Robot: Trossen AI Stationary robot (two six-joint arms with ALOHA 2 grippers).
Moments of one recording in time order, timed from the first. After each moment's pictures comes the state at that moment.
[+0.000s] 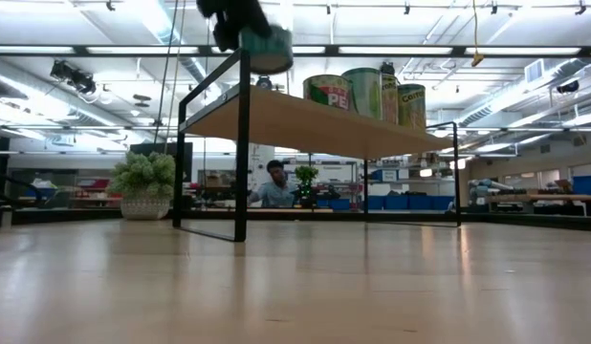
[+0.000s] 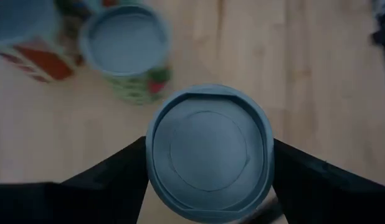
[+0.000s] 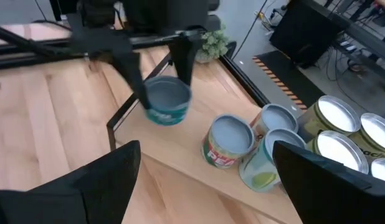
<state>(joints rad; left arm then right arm) -0.04 1.47 1.35 -0.72 -0.07 -0.14 0.56 1.68 1.88 -1.27 0.93 0.74</state>
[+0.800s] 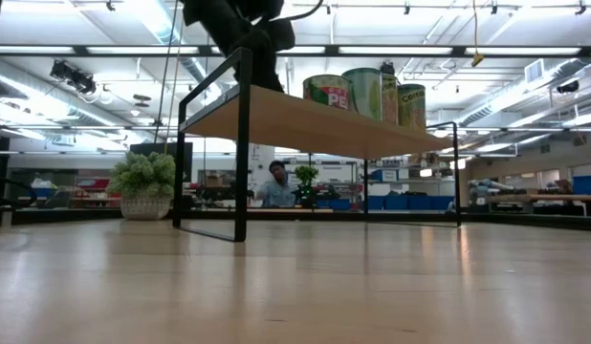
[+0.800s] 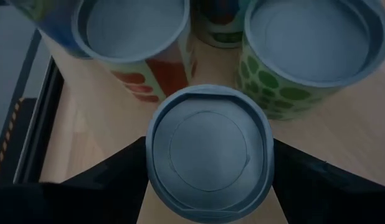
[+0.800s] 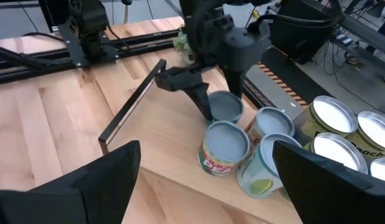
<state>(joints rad) 0.28 1.62 1.35 -0.60 0.04 0.25 0.52 1.67 1.88 -1.24 0.92 0.74</state>
